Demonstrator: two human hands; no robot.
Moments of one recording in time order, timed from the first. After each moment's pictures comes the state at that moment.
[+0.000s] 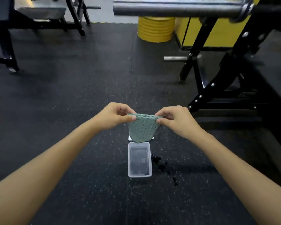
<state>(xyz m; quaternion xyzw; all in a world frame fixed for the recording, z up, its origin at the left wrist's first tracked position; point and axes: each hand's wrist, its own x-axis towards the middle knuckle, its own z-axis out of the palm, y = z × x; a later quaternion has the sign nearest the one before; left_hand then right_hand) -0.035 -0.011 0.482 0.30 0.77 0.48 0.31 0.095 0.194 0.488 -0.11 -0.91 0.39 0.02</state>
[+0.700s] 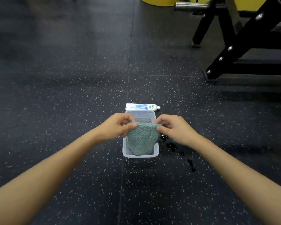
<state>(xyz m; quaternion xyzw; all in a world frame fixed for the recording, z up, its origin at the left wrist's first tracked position) -0.002 -0.019 0.122 0.27 0.78 0.44 0.35 0.114 0.190 0.130 -0.11 -0.90 0.42 -0.08</state>
